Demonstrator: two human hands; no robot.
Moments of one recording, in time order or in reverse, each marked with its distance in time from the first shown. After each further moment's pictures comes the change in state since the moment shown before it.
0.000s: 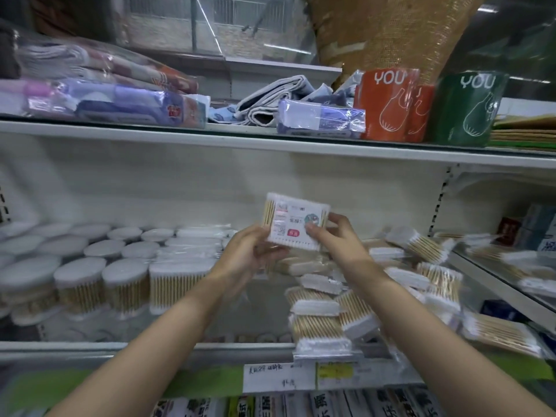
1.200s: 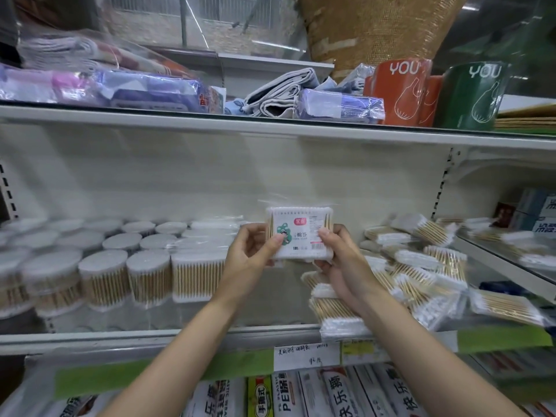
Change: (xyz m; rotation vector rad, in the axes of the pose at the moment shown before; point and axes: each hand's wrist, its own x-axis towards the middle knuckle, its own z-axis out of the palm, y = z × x) left_hand -0.039 -0.018 -0.033 0.210 0.066 0.245; right_hand -0.047 0.013 0.040 0.555 -0.068 -0.009
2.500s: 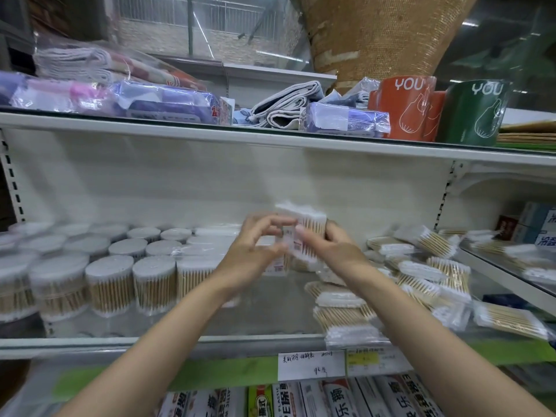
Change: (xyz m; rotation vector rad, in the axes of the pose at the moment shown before) left_hand 0.012 0.039 -0.013 0.397 -0.232 0.112; right_hand 0.007 -0.031 0.029 -0.755 -0.058 -0.104
